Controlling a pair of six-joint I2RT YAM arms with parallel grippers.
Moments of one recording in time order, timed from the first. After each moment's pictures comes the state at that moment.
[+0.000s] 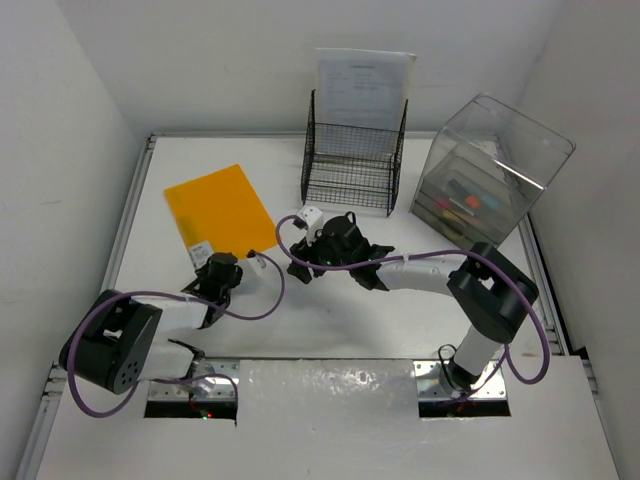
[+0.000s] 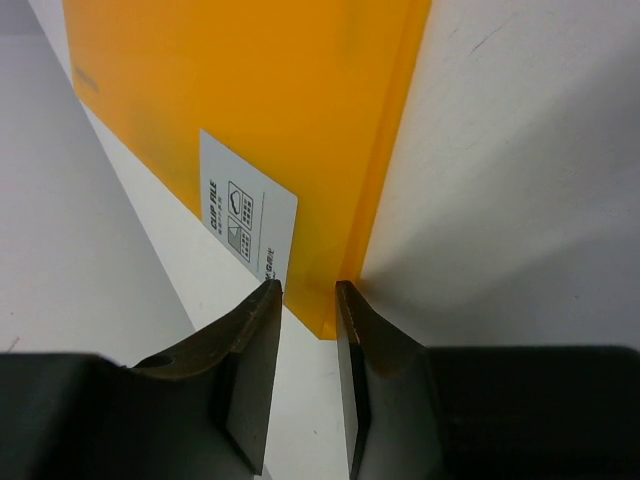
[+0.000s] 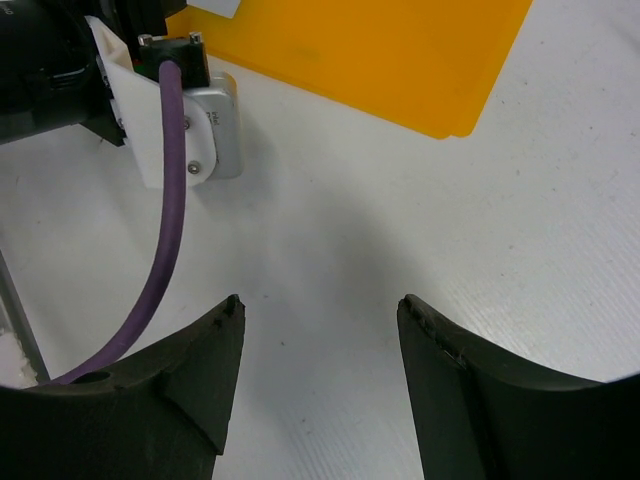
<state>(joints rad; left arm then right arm) -0.36 1.28 0.20 0.34 -0.48 0.87 0.85 1.69 0.84 0.35 -0.19 0.13</state>
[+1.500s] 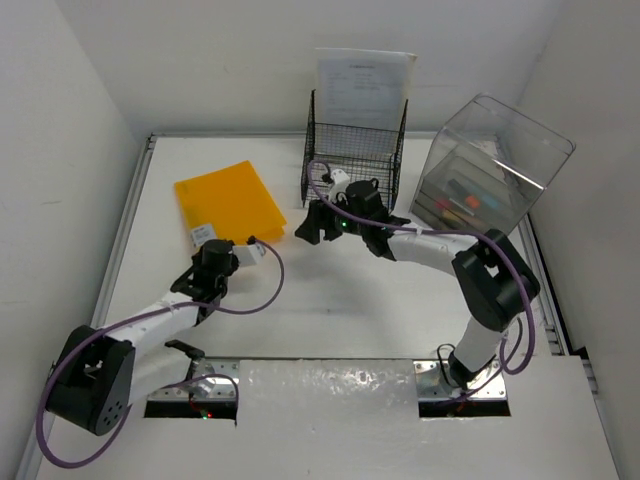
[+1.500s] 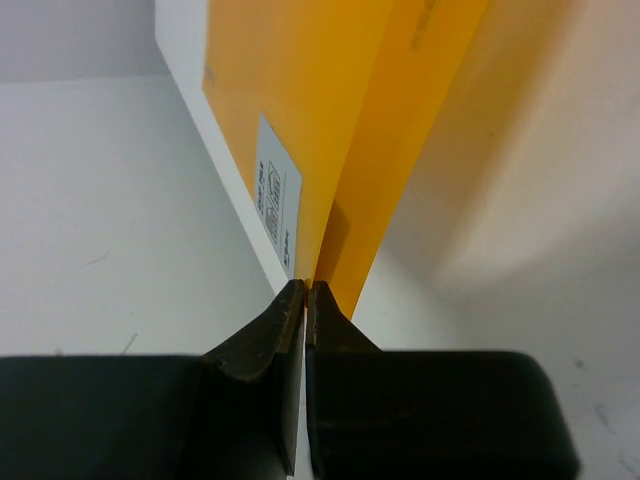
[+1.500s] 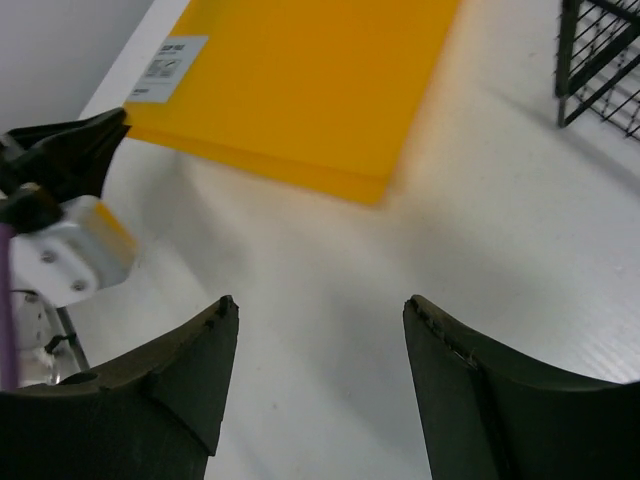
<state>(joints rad) -0.36 1.08 0.29 0.17 -0.49 1.00 0.65 1.73 0.97 0.32 -0.35 0.36</state>
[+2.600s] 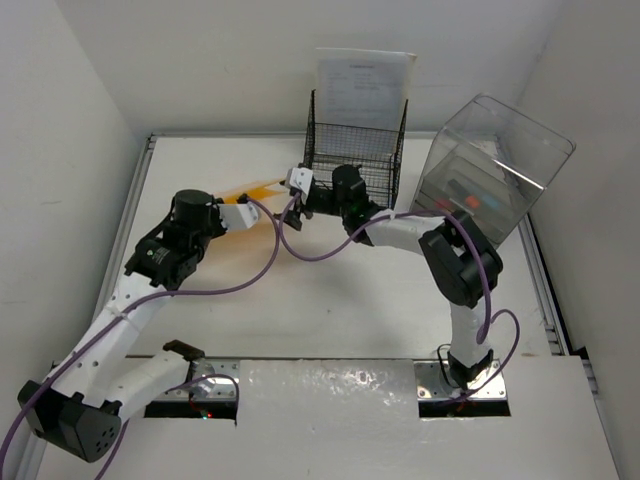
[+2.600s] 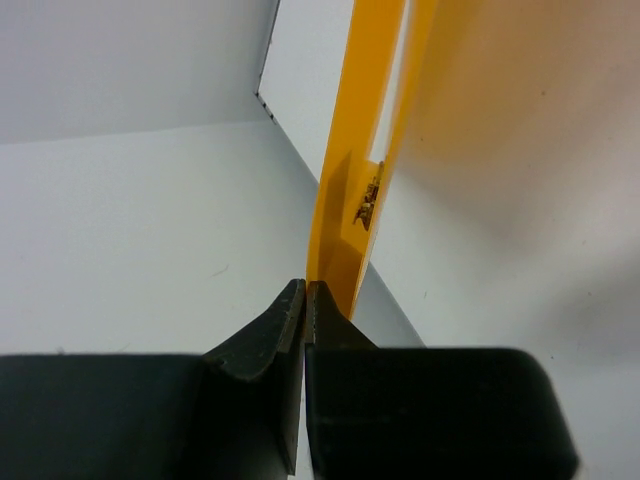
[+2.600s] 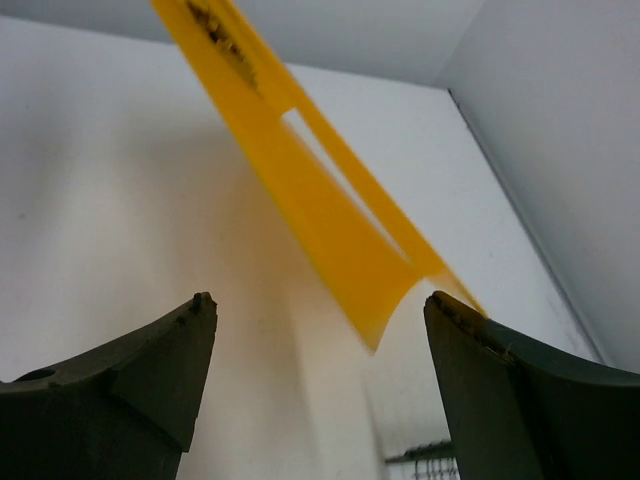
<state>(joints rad) -0.36 0.93 0.92 -0.58 -0.39 1.03 0.64 1.96 1.17 0.66 -0.62 -0.43</state>
